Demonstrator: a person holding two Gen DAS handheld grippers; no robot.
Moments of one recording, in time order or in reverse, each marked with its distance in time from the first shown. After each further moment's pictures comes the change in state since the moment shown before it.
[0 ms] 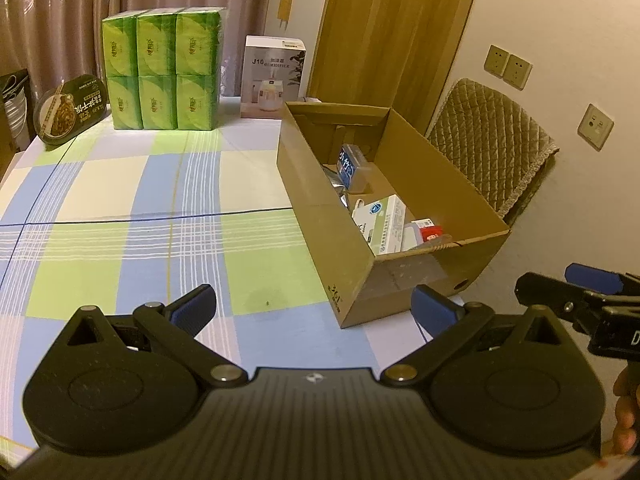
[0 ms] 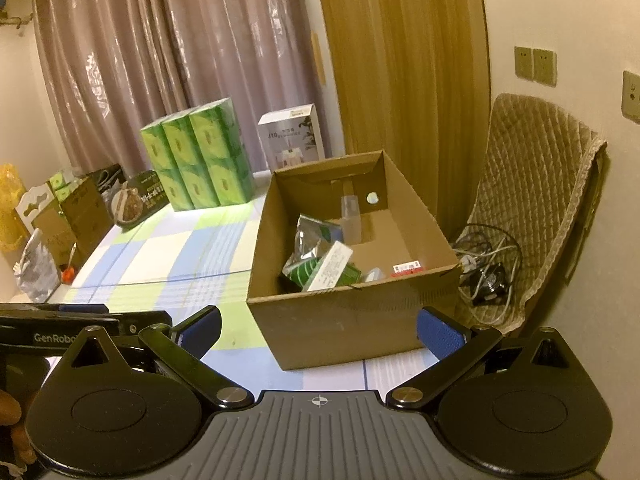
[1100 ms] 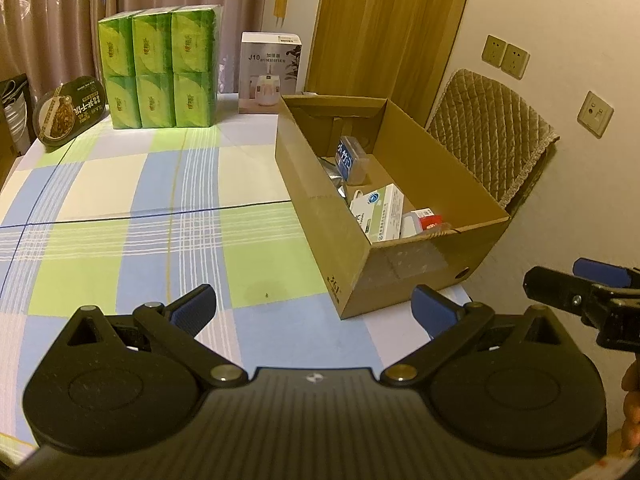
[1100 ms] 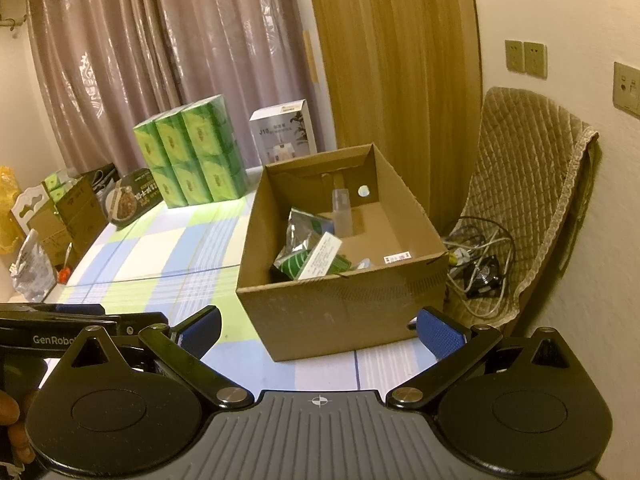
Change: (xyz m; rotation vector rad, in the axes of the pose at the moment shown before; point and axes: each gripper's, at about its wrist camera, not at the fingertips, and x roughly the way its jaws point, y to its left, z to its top) left arm 0.000 -0.005 -0.006 0.017 0.010 0.013; right arm -0.001 -0.008 -0.009 0.012 0.012 -0.013
